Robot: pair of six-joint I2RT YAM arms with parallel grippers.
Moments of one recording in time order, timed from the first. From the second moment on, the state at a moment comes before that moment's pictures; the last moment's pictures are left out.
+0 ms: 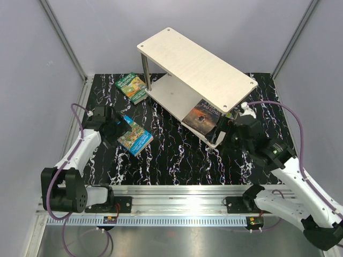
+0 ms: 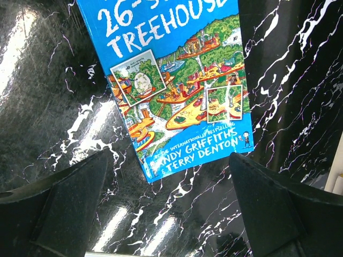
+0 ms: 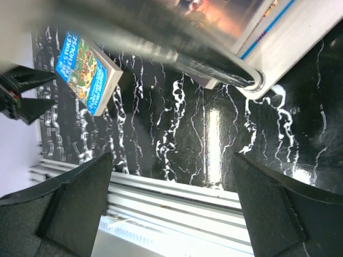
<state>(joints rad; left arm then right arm) -0.06 1.27 0.88 -0.63 0.02 -0.78 0.59 0.86 1.03 -0.82 0.08 0.82</state>
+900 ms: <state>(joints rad) 0.04 1.31 0.84 -0.64 0.06 -0.75 0.94 2.19 2.09 -0.77 -0.03 0.51</state>
